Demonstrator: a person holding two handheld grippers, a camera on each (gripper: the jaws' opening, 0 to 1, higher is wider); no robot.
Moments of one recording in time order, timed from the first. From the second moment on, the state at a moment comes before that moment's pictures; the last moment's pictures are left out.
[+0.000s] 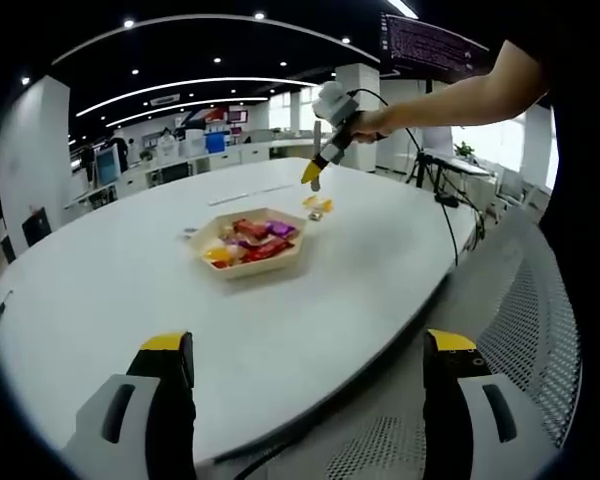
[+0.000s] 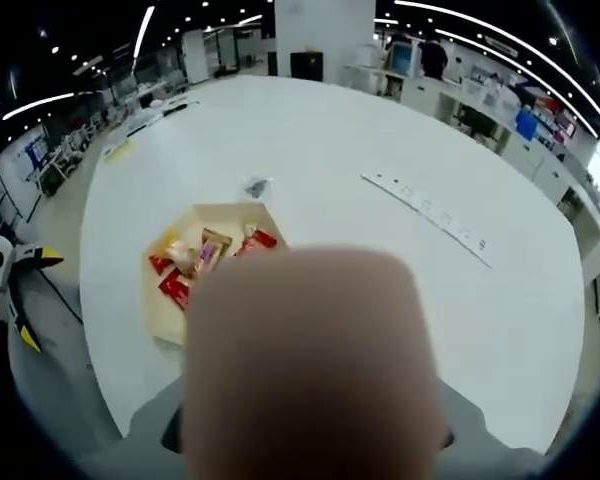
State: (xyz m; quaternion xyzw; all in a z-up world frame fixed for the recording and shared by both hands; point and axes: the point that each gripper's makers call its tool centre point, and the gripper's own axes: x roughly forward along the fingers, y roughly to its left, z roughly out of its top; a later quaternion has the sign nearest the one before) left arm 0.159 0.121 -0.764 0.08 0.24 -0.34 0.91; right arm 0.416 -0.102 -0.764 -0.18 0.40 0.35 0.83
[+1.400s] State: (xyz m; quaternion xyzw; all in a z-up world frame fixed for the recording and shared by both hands) left arm 0.159 0.126 -0.774 0.08 0.27 -0.32 0.90; right arm 0.438 -0.124 -0.826 -0.15 0.44 0.33 0.82
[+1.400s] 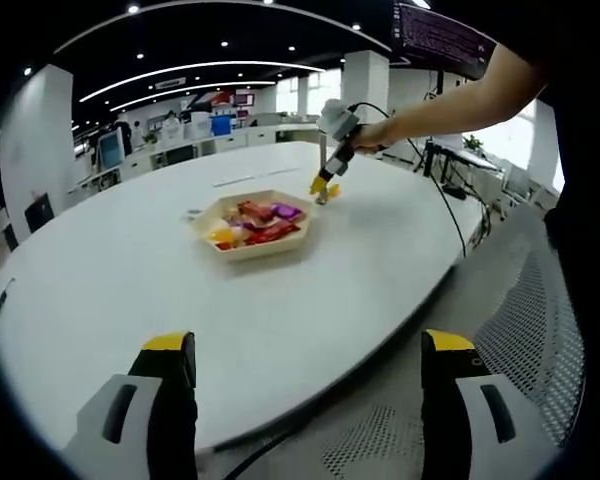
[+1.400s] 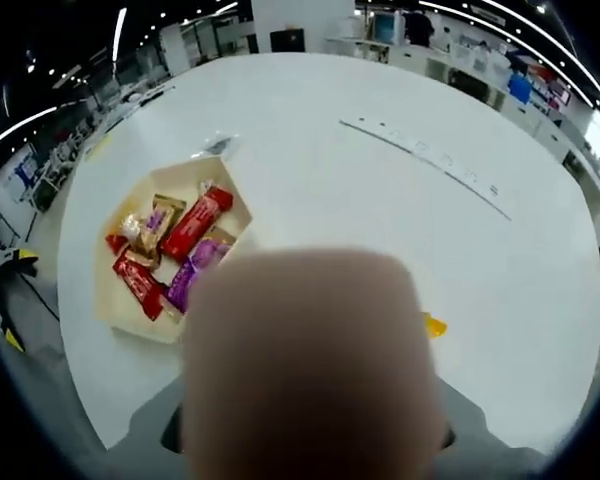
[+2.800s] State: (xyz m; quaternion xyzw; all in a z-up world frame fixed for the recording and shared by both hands) left arm 0.159 0.128 -0.777 0.09 0.28 -0.32 0.90; right arm 0.438 -0.127 -0.810 -0.21 0.39 0.33 0.83
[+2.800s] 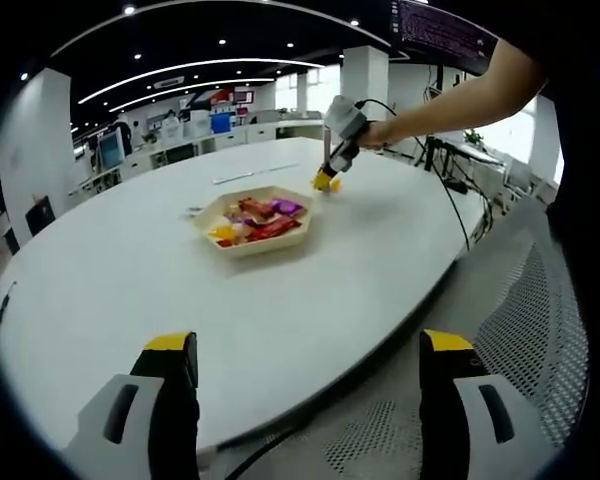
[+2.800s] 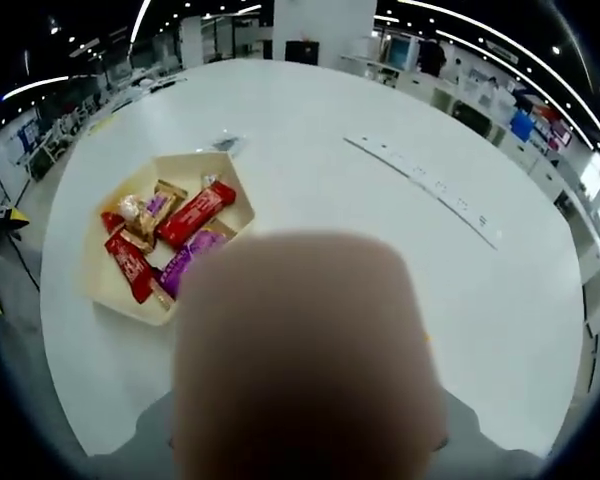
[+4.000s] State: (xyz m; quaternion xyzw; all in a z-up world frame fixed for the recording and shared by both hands) left arm 0.161 0.125 -0.765 0.10 0.23 -0.32 0.91; right arm 0.413 -0.115 -0.718 -0.22 0.35 0.34 0.85
